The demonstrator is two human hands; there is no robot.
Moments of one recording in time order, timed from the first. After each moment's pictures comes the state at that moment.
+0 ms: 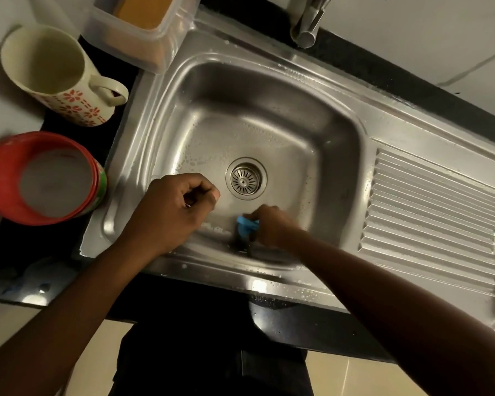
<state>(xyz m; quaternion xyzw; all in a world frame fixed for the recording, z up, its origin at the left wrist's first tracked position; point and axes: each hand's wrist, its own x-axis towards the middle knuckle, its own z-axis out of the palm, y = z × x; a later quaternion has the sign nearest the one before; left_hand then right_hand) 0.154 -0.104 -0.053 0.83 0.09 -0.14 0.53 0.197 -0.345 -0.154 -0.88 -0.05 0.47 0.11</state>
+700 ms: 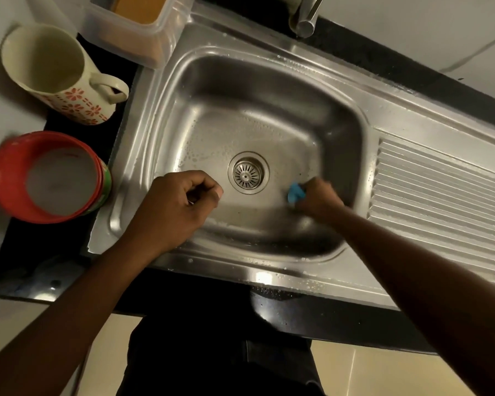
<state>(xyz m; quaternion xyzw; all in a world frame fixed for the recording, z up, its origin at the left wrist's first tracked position) 0.151 -0.103 -0.046 0.83 0.08 -0.14 0.53 0.237 -0.415 -0.135 -0.91 0.11 0.37 0.14</state>
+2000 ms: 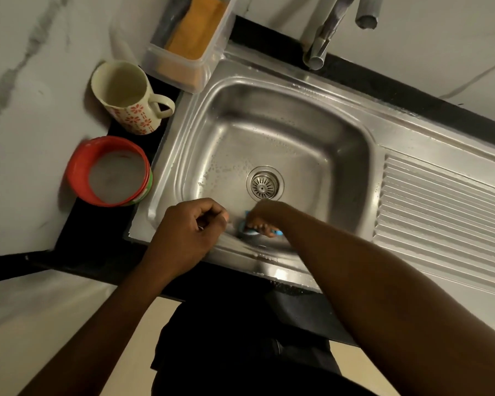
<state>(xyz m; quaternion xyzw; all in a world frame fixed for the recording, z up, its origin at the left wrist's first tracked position) 0.092 -0.095 -0.024 0.83 0.12 -0.13 0.53 0.216 -0.277 -0.136 -0.77 0.09 0.61 0.13</state>
